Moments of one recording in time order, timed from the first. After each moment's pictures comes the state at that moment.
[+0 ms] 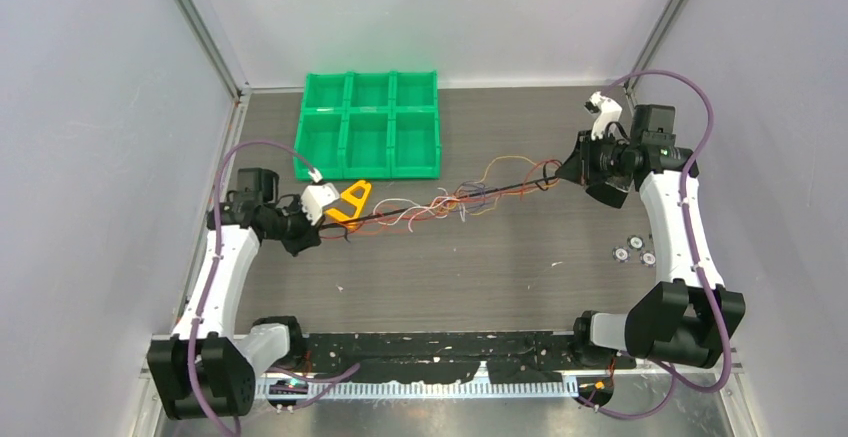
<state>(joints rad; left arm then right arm) 0.03 1.06 0.85 -0.95 0.55 0.87 -0.19 1.29 1.21 -0.79 -0.64 -0.24</state>
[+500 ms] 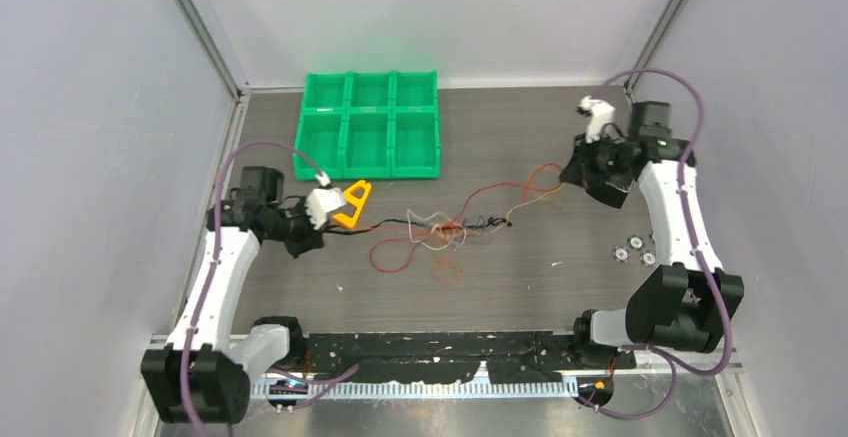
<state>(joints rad) 0.11 1.07 0.90 -1.09 0.57 1.02 -0.25 1.34 1.25 -0.87 -0.64 -0.39</state>
